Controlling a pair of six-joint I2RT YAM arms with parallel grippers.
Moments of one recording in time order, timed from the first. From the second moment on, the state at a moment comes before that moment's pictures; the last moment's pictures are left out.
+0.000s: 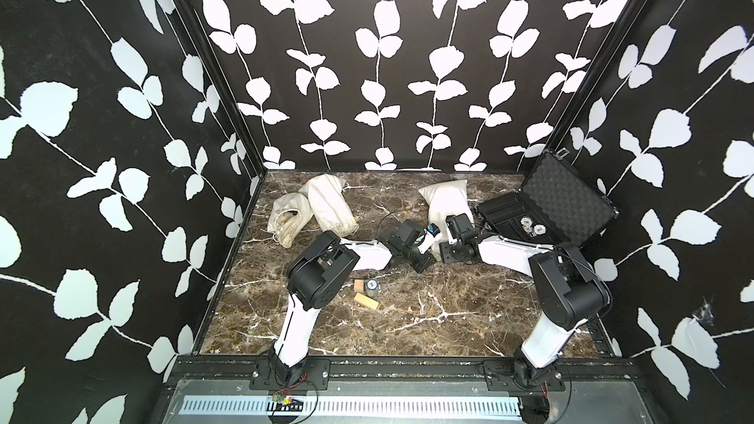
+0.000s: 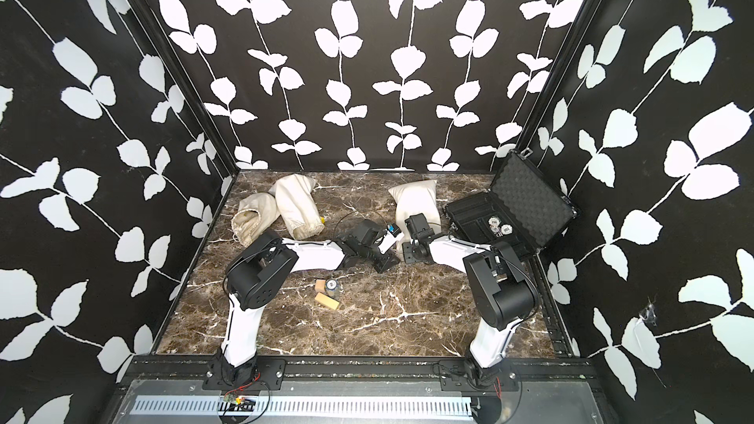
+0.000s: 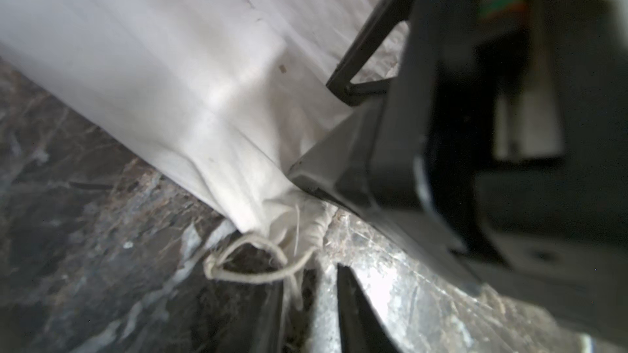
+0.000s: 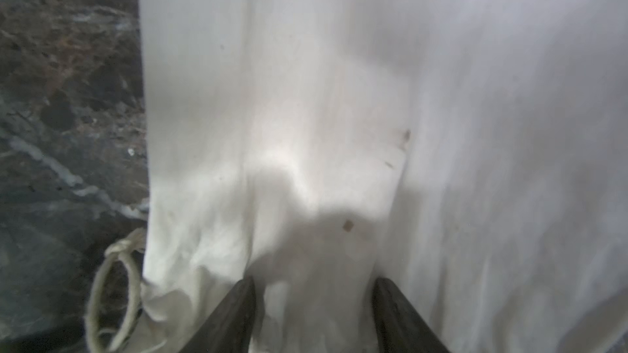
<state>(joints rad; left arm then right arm) -0.83 2.06 1.21 0.09 0.35 0.00 0.44 1.74 0.93 -0.28 0.05 0.23</state>
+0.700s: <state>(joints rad) -0.79 1.67 1.04 0.14 0.29 -0.04 0.45 1.18 0.68 -0.17 0.02 0.11</state>
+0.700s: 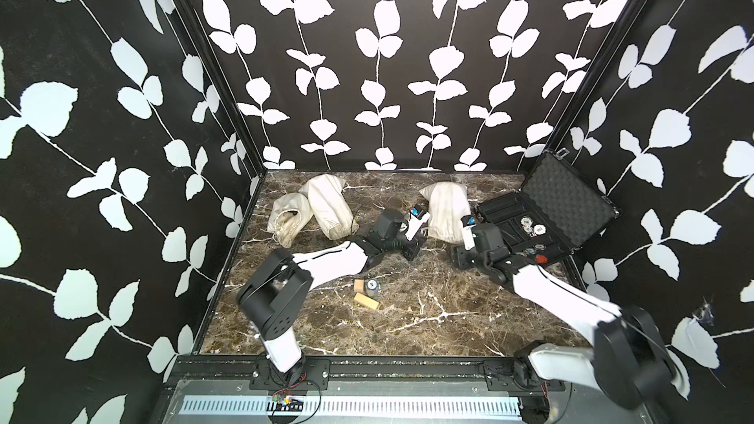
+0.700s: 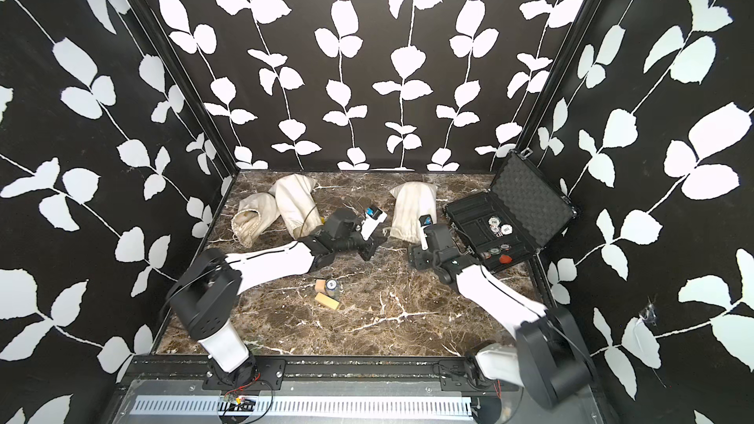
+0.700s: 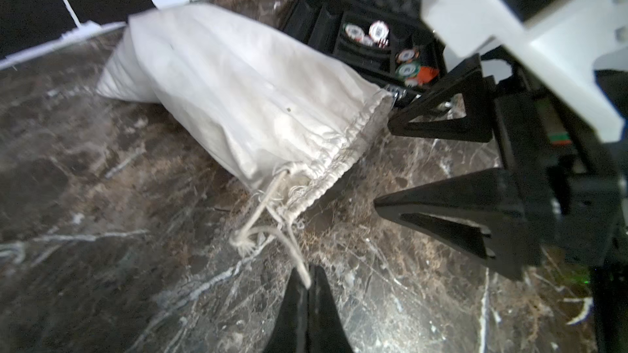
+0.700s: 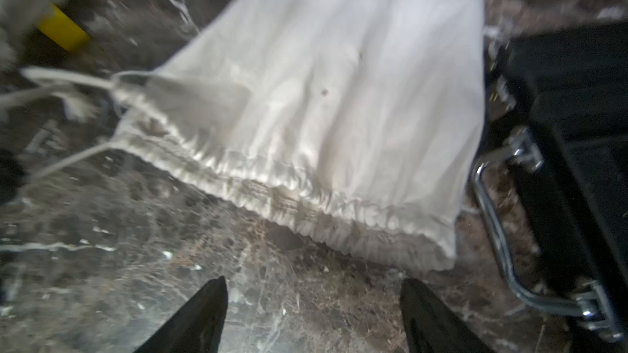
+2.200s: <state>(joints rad) -0.61 1.18 1.04 -0.05 0.13 -0.13 0.58 1.18 0.80 -0.12 0.13 -0.27</state>
